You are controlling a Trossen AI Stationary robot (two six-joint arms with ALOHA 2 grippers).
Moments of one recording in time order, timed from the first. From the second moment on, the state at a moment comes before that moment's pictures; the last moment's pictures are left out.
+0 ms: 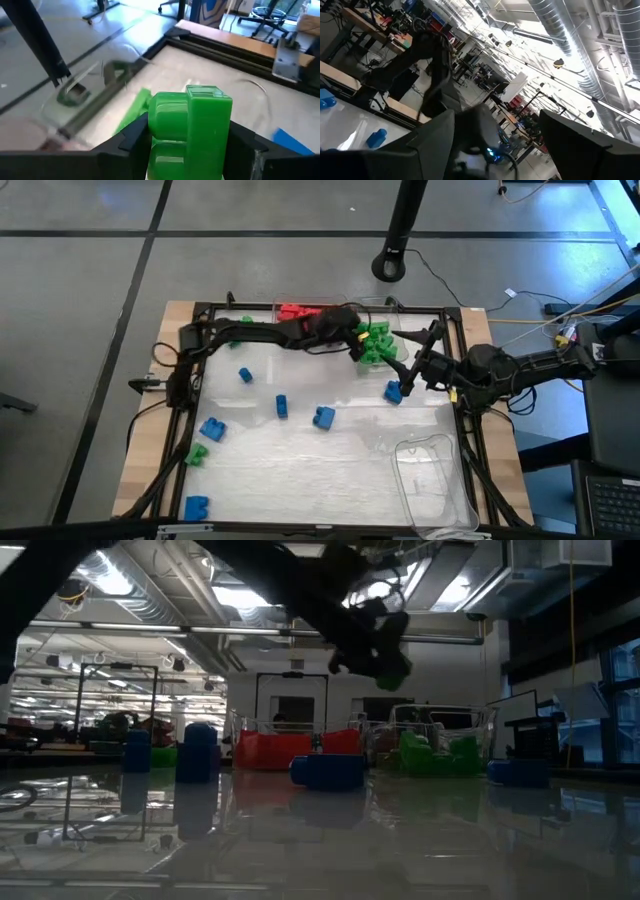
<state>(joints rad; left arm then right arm) 0.27 2.02 1.55 0.01 -0.22 -0.14 0.19 0.85 0.71 0.39 0.48 -0.85</state>
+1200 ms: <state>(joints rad) 0.06 1.69 1.69 -0.89 -0.35 -0.11 0.19 0.85 0.71 0.31 0.41 -0.89</state>
